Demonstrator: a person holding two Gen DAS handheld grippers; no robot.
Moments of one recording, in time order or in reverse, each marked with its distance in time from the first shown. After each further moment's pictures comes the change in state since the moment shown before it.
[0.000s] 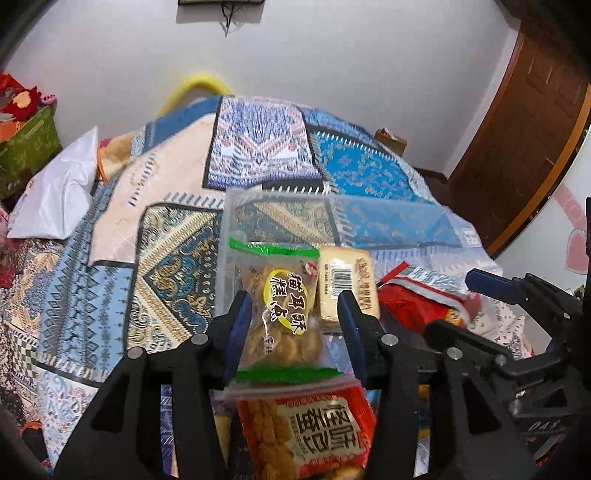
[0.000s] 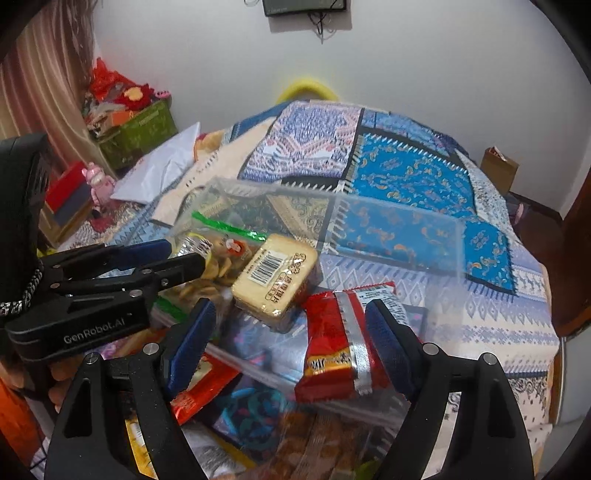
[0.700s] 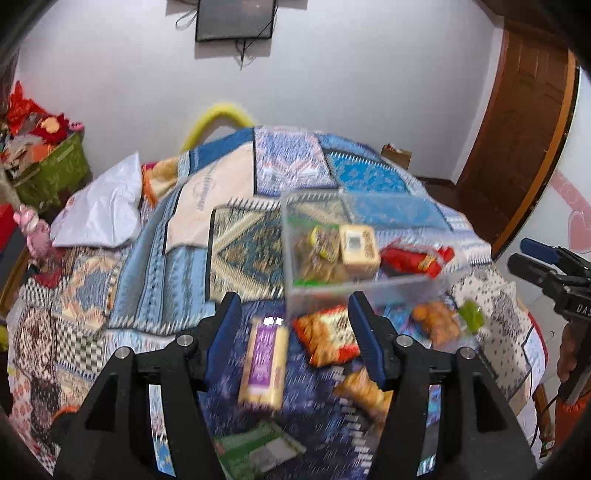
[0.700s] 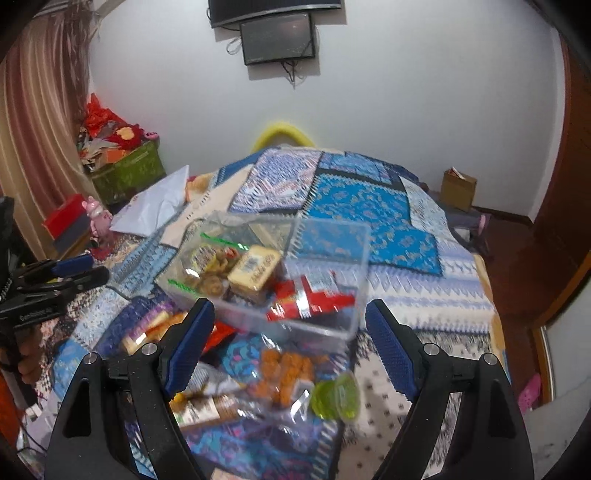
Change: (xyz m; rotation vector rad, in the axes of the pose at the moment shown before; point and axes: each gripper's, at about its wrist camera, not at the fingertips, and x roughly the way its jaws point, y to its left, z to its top) left arm -0.115 0.020 -0.063 0.049 -0.068 0.085; right arm -0.094 -0.015 -0.051 0.056 -0.128 -0.094
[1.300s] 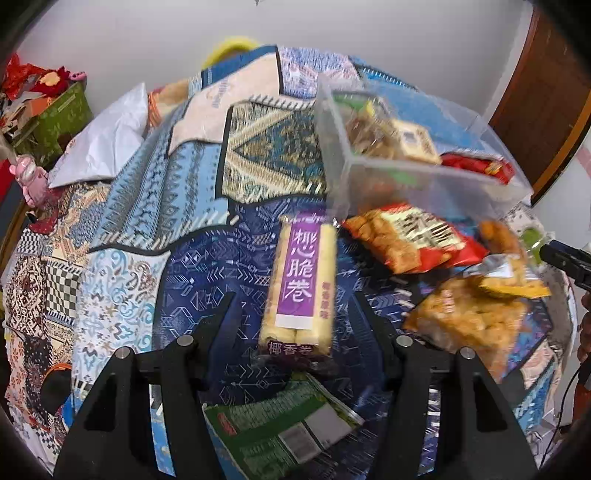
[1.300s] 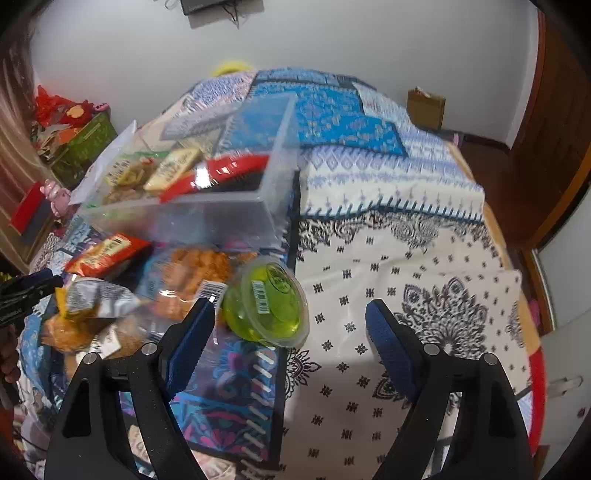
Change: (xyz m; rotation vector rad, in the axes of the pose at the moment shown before) left arm 0.077 0.032 -0.066 -0.028 0.223 0.046; right arm 0.052 -0.055 -0.072 0.144 0.224 -0.068
